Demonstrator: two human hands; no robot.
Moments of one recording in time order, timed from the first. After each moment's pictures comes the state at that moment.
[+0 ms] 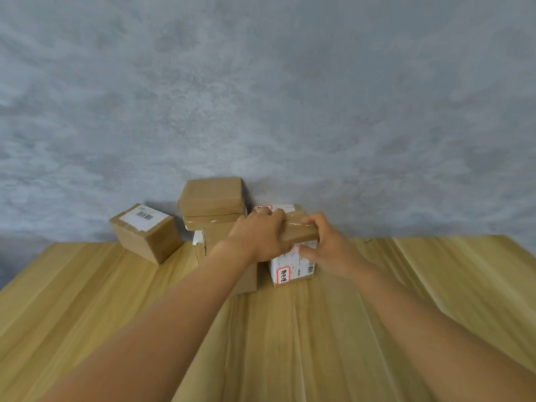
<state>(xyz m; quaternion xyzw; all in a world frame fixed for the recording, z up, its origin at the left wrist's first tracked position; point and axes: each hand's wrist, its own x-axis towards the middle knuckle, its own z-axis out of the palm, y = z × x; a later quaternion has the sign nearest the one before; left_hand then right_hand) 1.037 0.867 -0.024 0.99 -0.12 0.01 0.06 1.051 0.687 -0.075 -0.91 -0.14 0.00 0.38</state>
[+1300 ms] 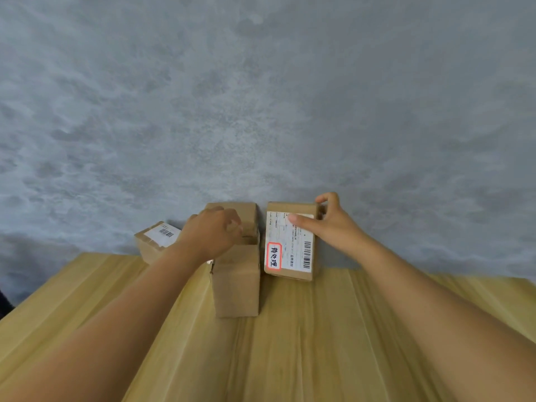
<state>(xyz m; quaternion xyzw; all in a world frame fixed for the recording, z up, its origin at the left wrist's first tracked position) 1.013 0.956 0.021 0.98 0.01 0.12 0.14 1.074 0.704 0.012 -0.86 -0.14 0.01 0.50</state>
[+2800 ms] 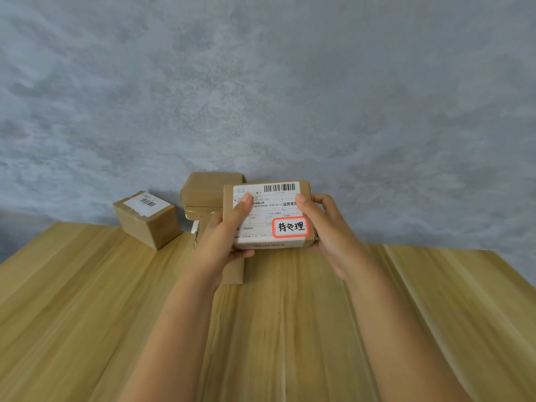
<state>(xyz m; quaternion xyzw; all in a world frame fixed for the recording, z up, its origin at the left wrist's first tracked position) 0.958 0.889 -0.022 0.65 0.08 0.05 0.75 1.009 0.700 -0.020 -0.71 -0.12 0.06 0.69</state>
